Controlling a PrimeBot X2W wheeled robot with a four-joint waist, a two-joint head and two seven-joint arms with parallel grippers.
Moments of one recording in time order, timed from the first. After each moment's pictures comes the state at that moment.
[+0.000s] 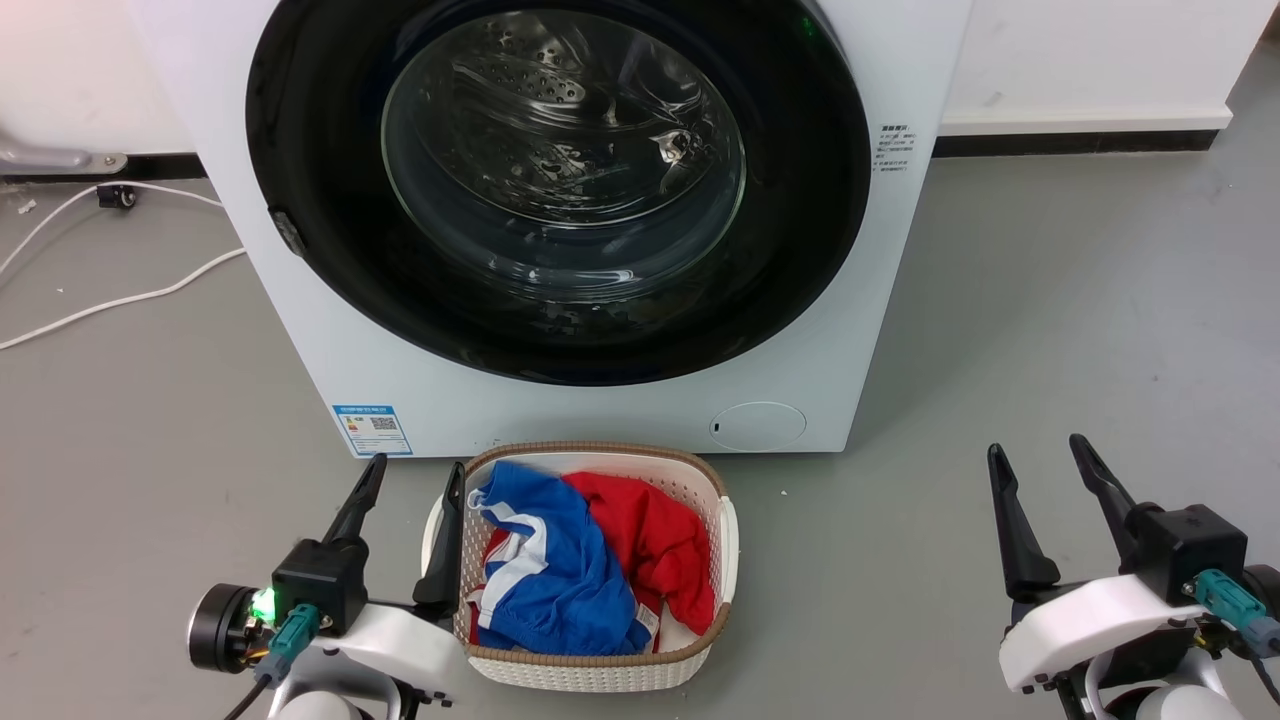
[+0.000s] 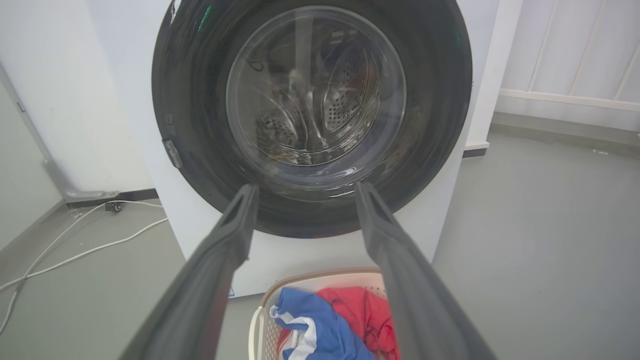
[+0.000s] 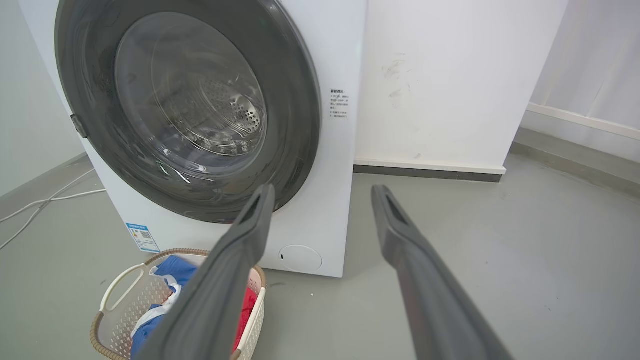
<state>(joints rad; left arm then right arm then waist) -0.10 0.16 -0.14 0.23 -0.15 -0.05 -0.26 -0.03 -0.05 -0.03 0.04 0.04 0.13 -0.05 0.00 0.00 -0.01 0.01</state>
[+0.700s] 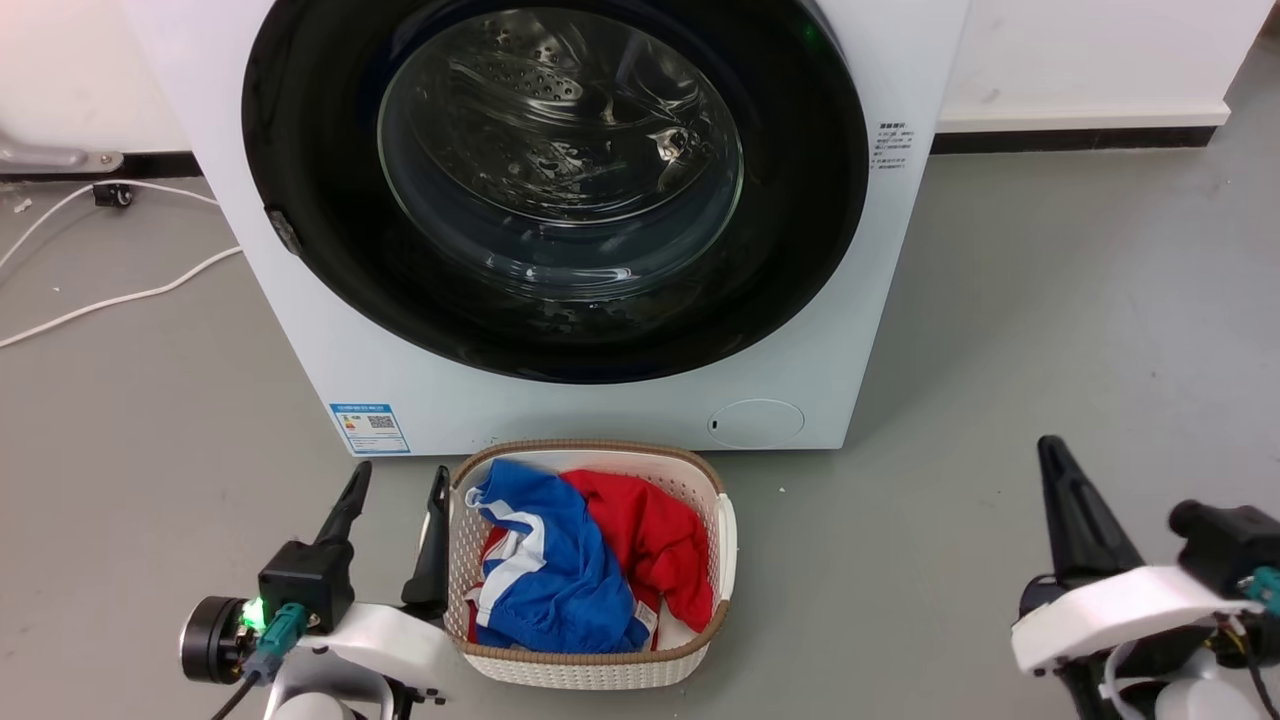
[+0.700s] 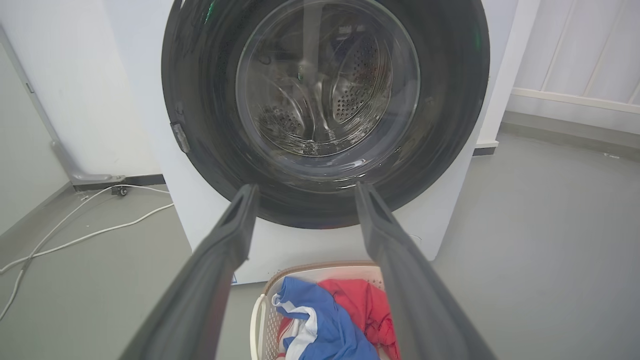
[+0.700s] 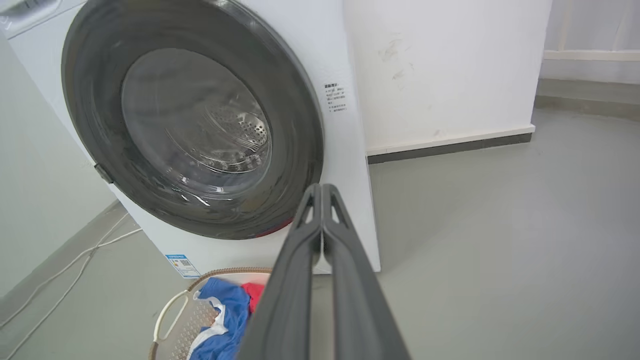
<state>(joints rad) -0.11 0.16 -0.13 0.27 -0.18 -0.03 -0.26 -0.04 -0.05 -0.04 0.09 0.23 0.13 -0.06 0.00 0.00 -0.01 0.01</state>
